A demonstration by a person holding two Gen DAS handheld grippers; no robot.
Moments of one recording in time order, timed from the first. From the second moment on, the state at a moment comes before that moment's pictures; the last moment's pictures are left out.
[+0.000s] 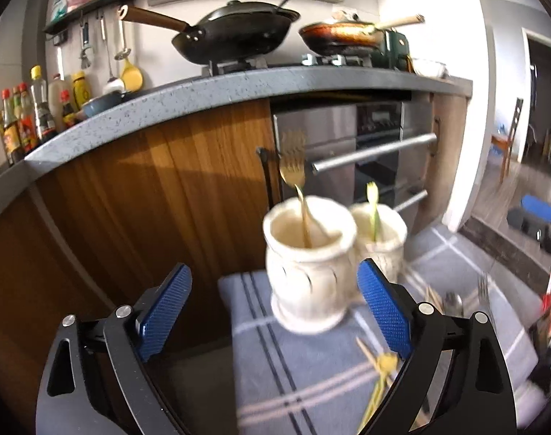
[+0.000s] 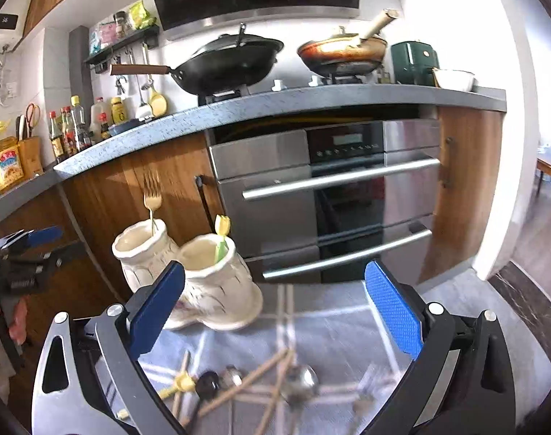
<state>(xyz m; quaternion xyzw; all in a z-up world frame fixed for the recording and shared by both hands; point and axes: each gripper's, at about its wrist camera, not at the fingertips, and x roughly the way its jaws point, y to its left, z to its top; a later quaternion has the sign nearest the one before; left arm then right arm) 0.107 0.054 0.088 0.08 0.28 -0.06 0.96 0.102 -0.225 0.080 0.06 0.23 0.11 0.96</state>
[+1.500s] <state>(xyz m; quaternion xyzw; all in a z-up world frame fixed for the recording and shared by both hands) 0.056 0.076 -0.051 0.01 0.39 -0.07 0.92 0.128 -0.115 -0.056 -0.02 0.44 0.16 0.89</state>
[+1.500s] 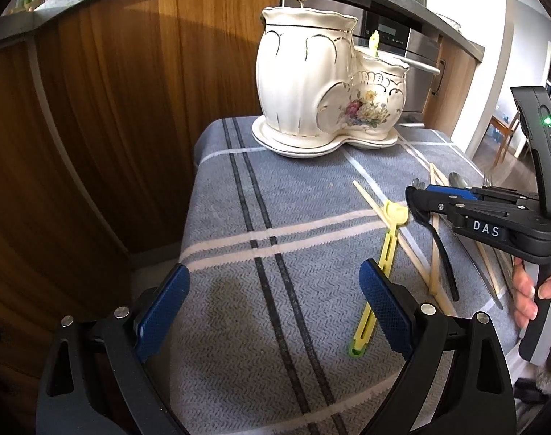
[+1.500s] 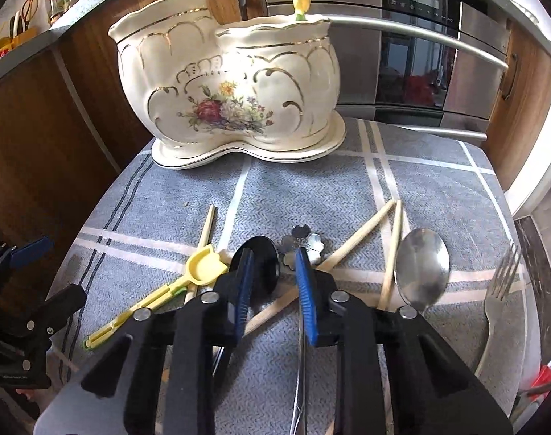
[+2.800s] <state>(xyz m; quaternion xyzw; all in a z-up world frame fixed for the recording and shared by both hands) 0.084 -0.063 -0.046 0.15 0.42 -0.24 0.86 0.102 -0.230 -0.009 0.09 0.37 0.14 0.91</state>
